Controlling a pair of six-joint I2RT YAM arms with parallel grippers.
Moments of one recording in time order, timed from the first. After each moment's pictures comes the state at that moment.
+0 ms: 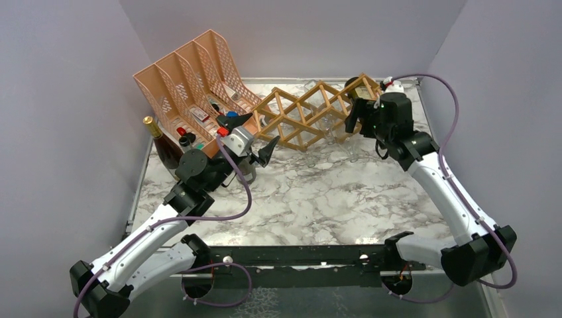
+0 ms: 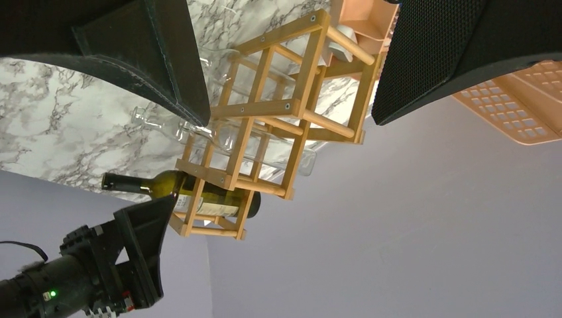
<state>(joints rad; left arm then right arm) -0.71 0.80 0.75 0.30 0.04 0.22 0.39 1.17 1.17 -0.50 0.21 0.35</state>
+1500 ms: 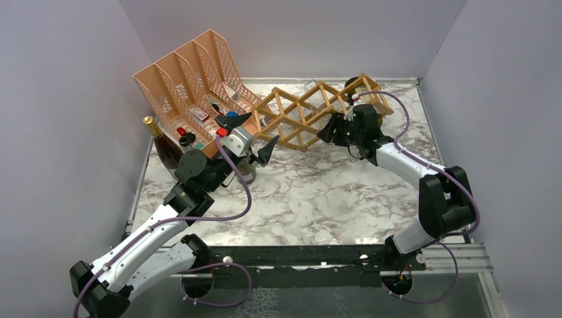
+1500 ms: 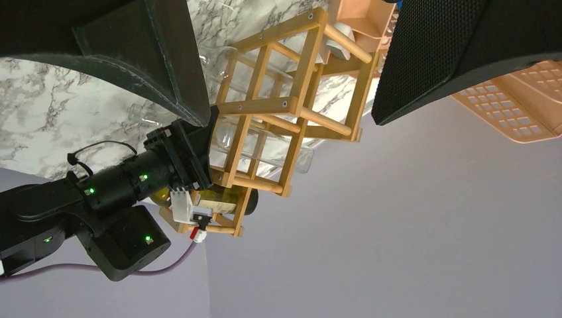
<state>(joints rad) -0.71 0.80 0.74 0.31 0.04 0.23 0.33 1.55 0.96 0.04 -0.21 0.49</state>
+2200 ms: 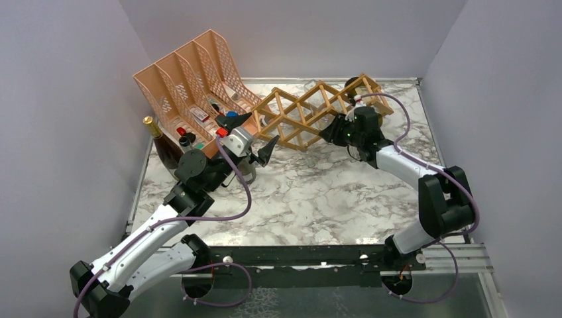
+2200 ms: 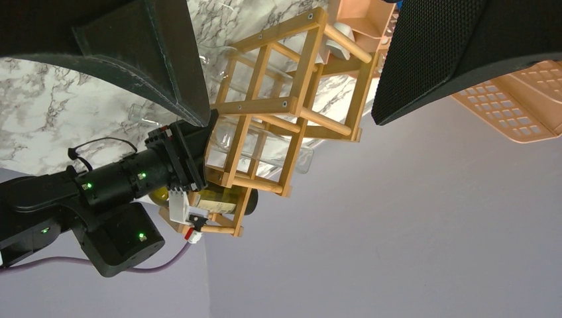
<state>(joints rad) -0.71 0.80 0.74 0.31 0.04 0.23 0.33 1.56 0.92 0.14 -0.20 0.53</state>
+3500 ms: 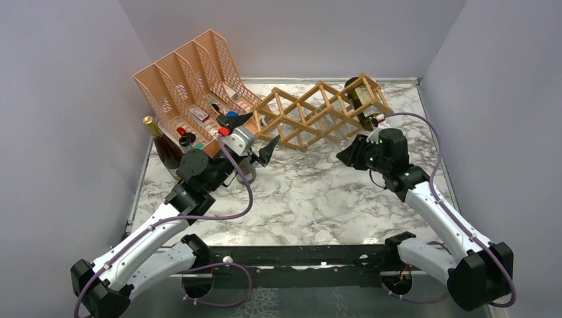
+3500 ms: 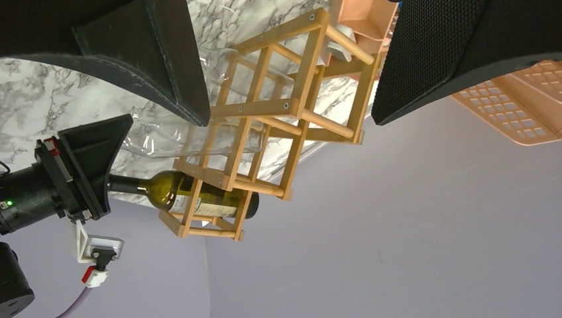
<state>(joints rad) -0.71 0.81 0.74 0.31 0.04 0.23 0.33 1.01 0.72 -0.21 -0.20 0.50</state>
